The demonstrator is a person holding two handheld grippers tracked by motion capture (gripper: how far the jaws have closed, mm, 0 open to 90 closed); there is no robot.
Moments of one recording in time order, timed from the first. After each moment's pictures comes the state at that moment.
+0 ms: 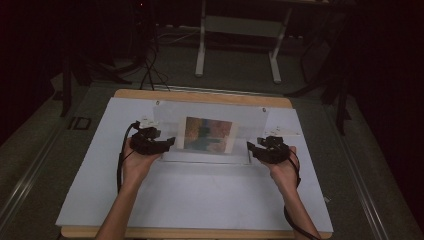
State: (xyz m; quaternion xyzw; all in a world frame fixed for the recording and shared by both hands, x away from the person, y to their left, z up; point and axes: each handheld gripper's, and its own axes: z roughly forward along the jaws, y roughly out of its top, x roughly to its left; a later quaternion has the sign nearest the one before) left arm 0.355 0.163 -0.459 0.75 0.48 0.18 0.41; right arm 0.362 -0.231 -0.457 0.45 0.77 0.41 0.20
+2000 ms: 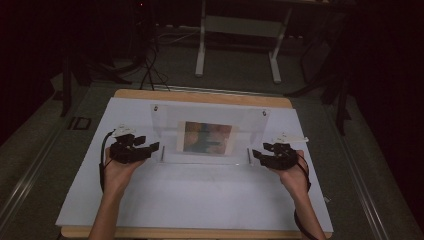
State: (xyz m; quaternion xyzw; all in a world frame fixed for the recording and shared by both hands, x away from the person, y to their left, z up) left arm 0.329 0.217 -0.469 0.72 0.50 0.16 0.46; right arm 0.353 -0.258 -0.466 0.41 0.80 0.40 0.19
